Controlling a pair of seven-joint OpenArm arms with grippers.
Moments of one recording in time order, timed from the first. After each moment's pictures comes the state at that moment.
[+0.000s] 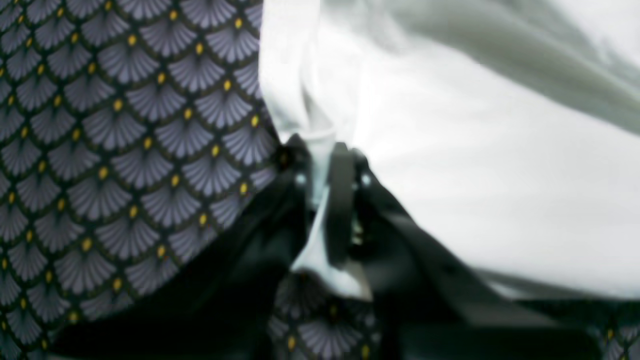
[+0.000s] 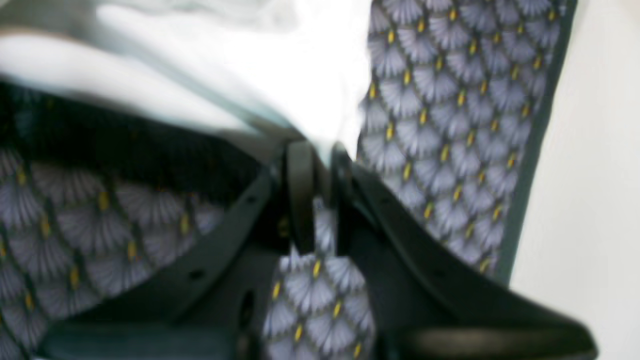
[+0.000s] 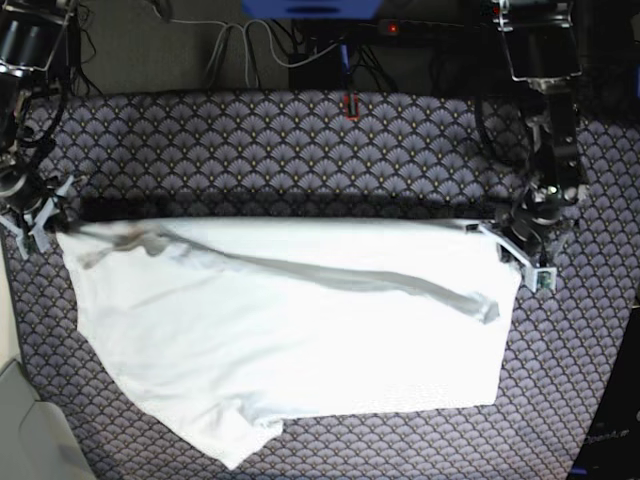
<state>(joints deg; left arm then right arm) -1.2 -12.9 -12.4 82.3 -10.7 -9.4 36.7 -4.6 25.4 27.2 77.2 0.6 41.0 -28.1</state>
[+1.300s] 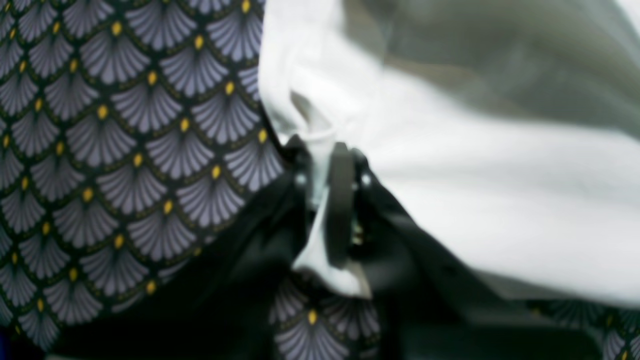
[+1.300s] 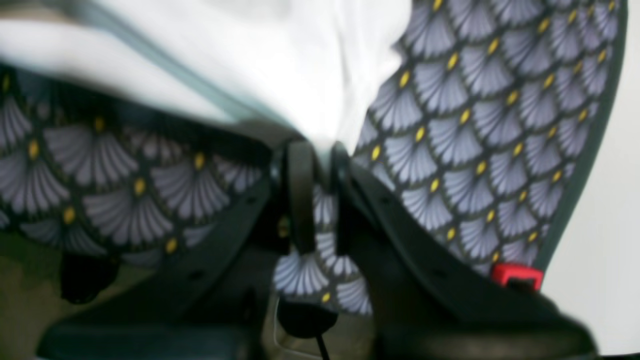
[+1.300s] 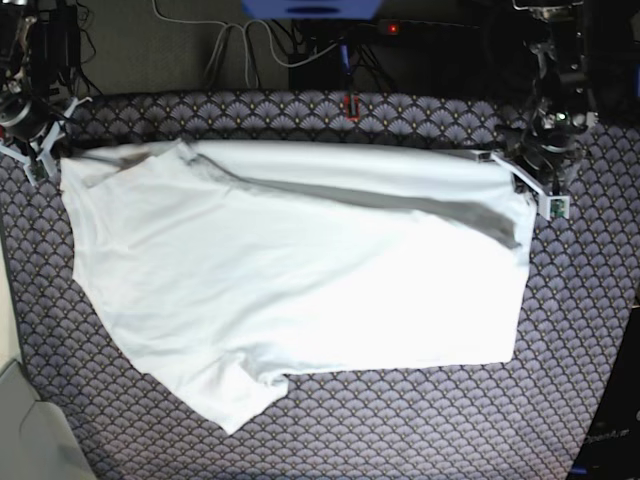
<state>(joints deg) 15.1 -12.5 -18.1 91.0 -11.1 -9.9 36.3 -22.9 24.2 30.6 86.9 1.1 41.6 -27.5</state>
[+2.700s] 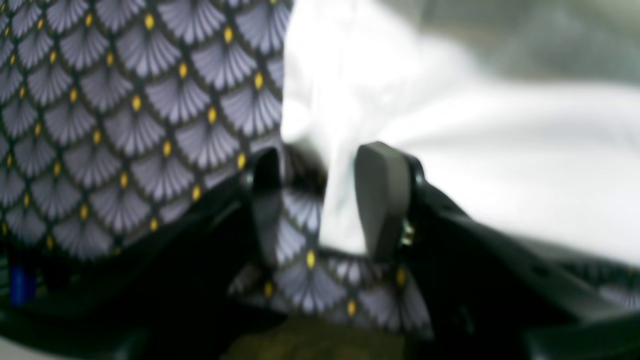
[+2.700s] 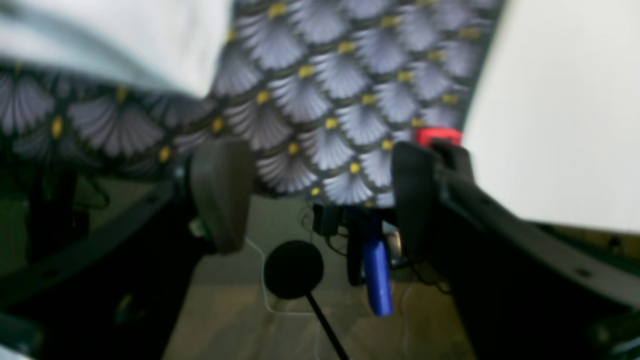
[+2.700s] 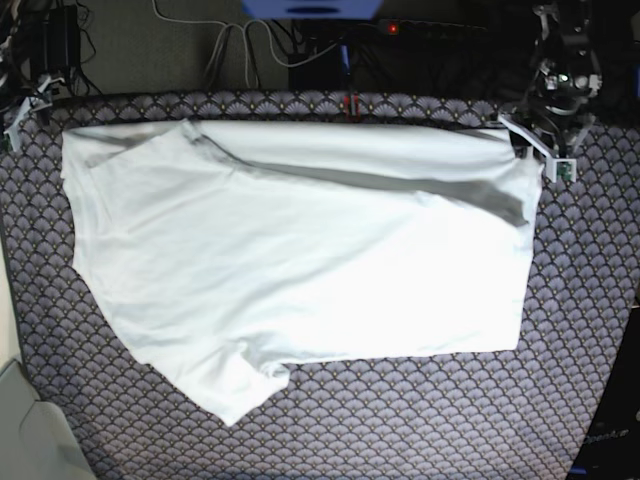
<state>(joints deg) 24.9 -13.2 -18.7 96.7 -10.2 -8.7 35.1 -29.5 19.0 43.1 94.5 -1.0 40.3 -29.5</state>
